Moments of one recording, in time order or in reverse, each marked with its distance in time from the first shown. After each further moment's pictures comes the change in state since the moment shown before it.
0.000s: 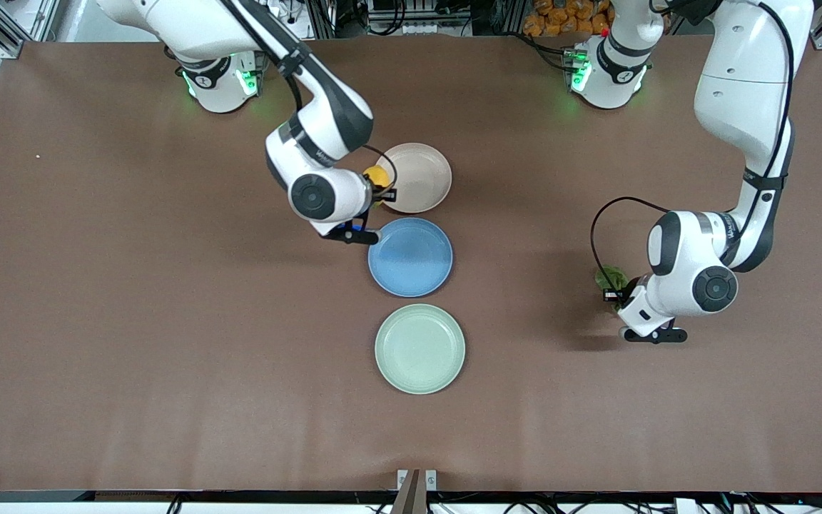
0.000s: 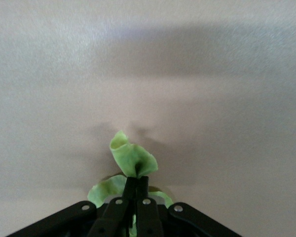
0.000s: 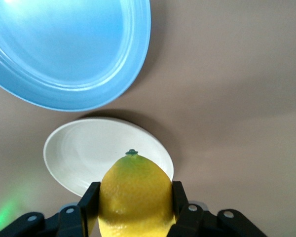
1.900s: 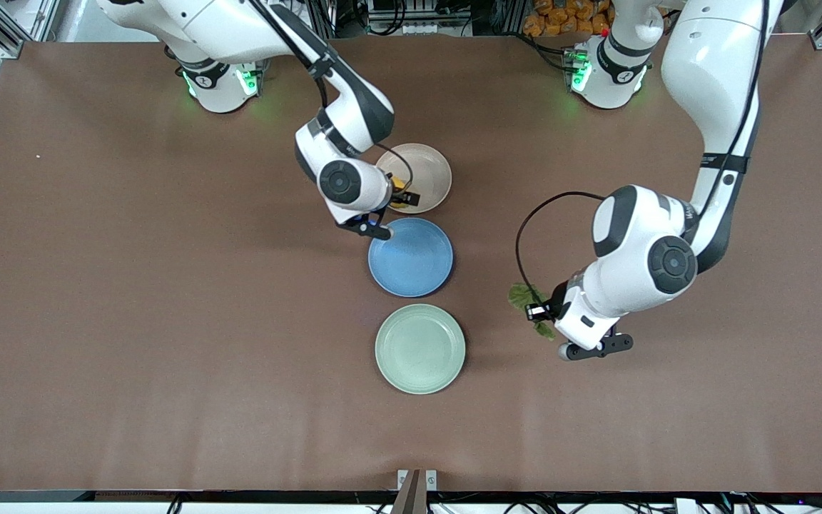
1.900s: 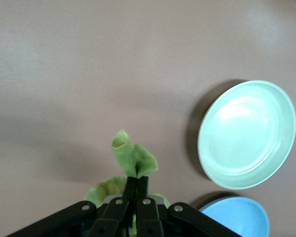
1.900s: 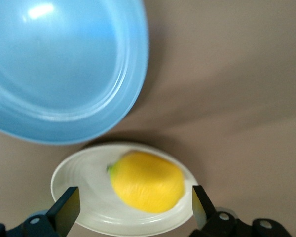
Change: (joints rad) left arm -0.109 -0.012 -0.189 0.296 -0.122 -0.021 -0.465; right arm 0.022 0.026 -0.032 -0.011 -0.031 0.115 0.145
